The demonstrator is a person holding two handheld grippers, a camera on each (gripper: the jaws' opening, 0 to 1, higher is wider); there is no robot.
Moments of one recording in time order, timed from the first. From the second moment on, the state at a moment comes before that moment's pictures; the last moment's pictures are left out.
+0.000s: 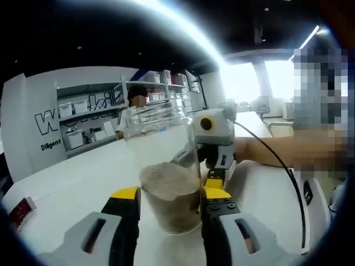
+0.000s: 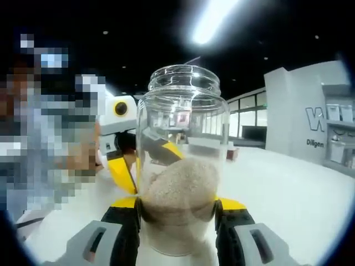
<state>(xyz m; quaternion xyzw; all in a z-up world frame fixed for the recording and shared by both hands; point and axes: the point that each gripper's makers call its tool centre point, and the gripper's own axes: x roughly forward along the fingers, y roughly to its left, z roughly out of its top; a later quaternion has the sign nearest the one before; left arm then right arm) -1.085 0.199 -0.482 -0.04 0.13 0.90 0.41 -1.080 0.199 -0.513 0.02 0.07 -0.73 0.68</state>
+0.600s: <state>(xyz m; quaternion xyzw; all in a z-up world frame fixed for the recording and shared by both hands) -1.098 0.208 -0.481 -0.05 0.11 0.90 0.41 -1.094 0.205 -0.513 0.03 0.07 -0.75 0.65</state>
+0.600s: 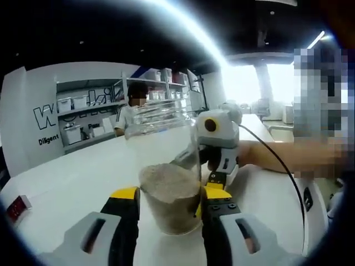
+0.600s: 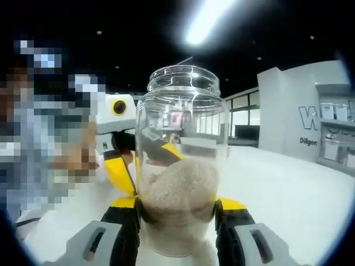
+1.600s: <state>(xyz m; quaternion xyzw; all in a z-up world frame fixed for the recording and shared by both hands) -1.110 0.216 -0.481 -0.06 0.11 0.90 0.42 -1.107 0.212 -0.511 0.03 0.05 -0.78 0.63</state>
